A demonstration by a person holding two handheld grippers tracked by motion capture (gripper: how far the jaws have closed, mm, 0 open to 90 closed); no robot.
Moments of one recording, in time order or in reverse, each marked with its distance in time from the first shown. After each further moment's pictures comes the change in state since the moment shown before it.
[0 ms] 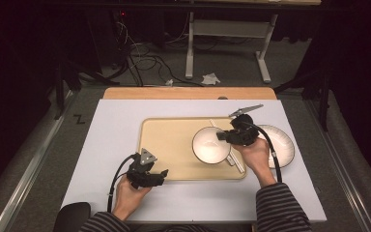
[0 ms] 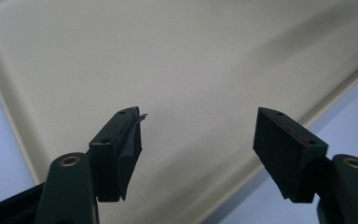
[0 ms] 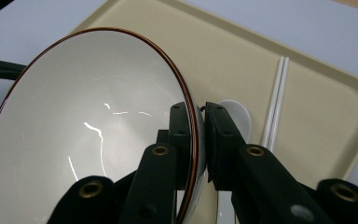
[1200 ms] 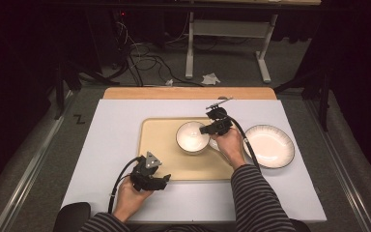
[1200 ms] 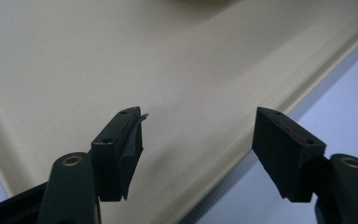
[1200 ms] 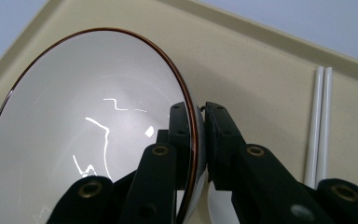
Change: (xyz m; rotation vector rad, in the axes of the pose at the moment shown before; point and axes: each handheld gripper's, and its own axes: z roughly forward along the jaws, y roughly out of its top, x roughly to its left) left arm -0.001 -0.008 0.004 0.060 -0.014 0.034; right arm 0.024 0.049 0.101 0.168 -0.001 -0.012
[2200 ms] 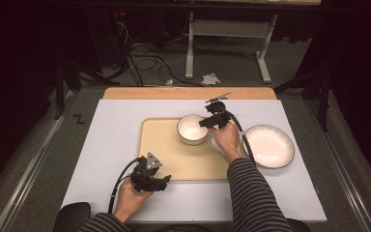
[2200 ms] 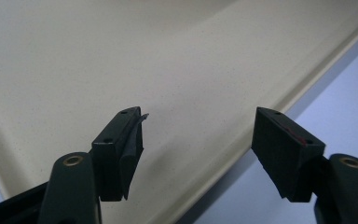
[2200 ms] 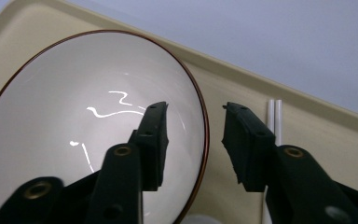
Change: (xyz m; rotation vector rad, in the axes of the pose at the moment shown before) left arm -0.002 -0.004 0.001 0.023 -0.007 0.024; right arm -0.012 0.037 0.065 0.064 -0.082 0.101
